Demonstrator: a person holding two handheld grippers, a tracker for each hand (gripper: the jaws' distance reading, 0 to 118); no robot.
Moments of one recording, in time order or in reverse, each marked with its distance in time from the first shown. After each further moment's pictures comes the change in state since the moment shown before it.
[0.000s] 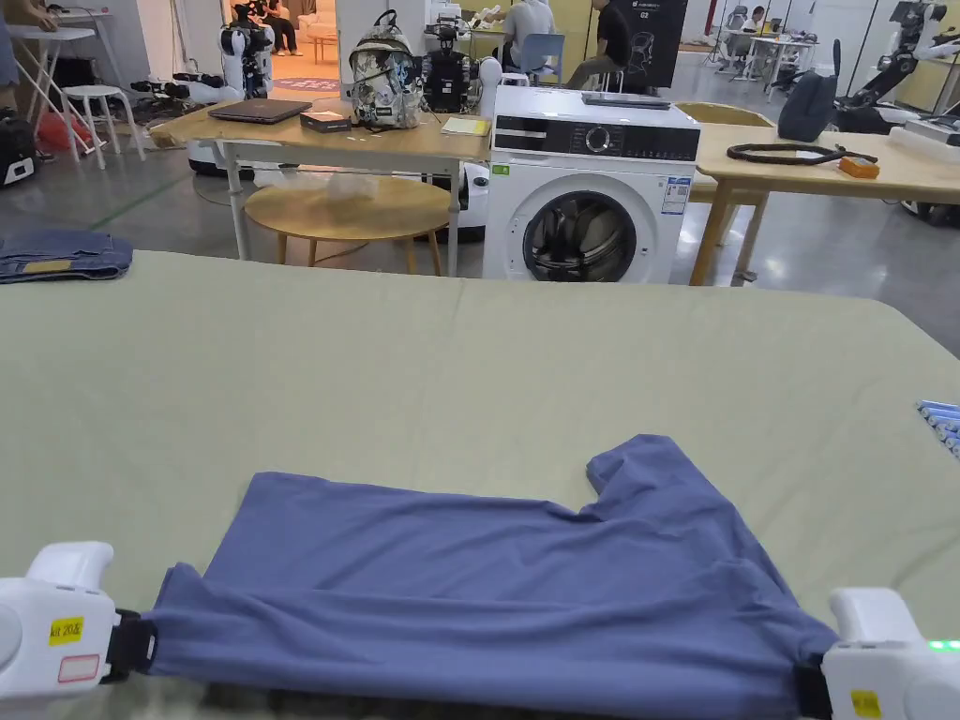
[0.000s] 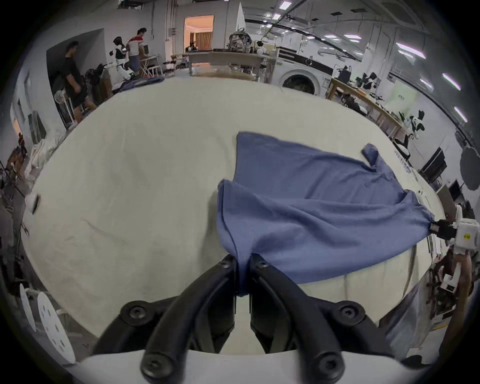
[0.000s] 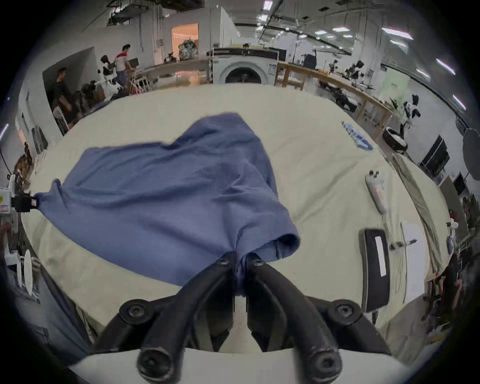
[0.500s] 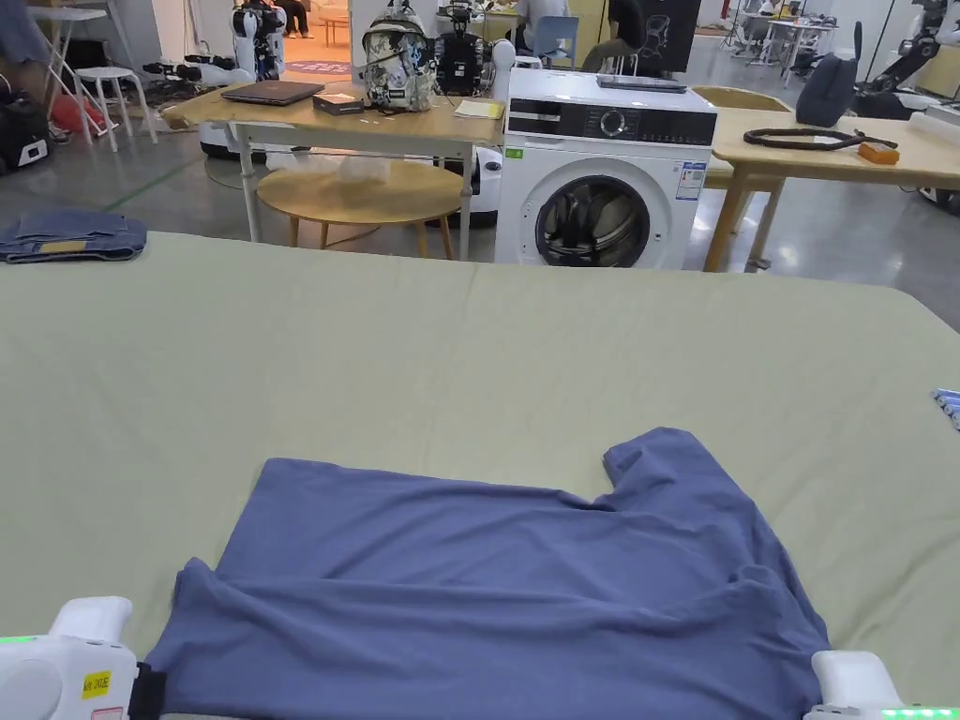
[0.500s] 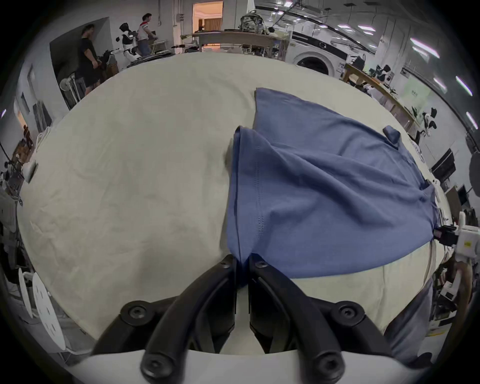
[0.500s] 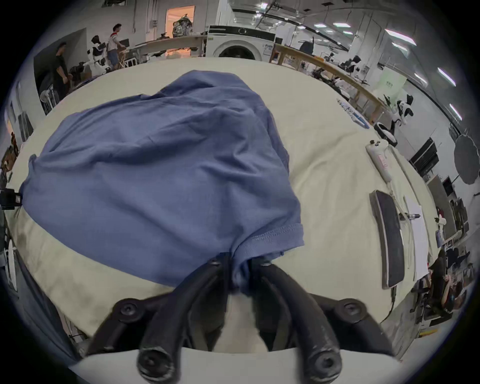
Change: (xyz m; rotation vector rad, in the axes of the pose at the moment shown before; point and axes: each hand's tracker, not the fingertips) left arm -0.008 -0.038 -0.035 -0.068 0.045 0.027; right arm -0.017 -0.037 -0.046 -0.050 -0.102 0.009
